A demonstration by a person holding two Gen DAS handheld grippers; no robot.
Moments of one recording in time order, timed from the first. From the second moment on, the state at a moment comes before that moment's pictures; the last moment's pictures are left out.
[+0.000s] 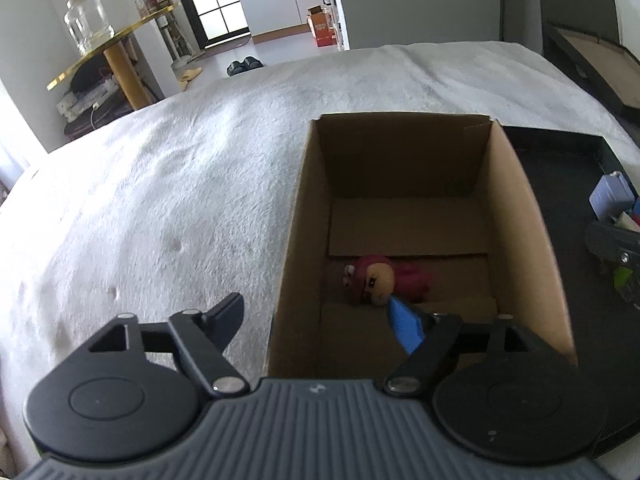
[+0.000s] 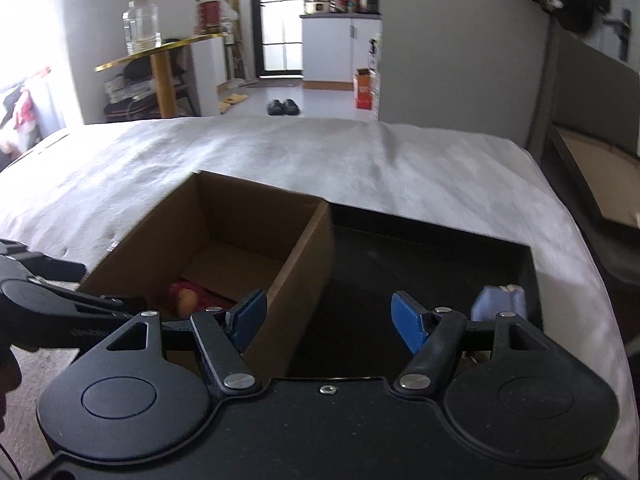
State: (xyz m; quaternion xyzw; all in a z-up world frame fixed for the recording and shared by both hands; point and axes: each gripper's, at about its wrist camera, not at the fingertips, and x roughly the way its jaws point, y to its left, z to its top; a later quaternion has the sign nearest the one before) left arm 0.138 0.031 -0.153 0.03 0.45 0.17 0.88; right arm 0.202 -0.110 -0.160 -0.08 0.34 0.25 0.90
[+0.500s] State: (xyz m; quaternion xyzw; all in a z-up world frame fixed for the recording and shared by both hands) left arm 0.154 0.003 -0.154 0.06 0.46 0.18 0.87; right arm 0.217 -0.166 -0.186 -0.07 0.37 0.18 0.91
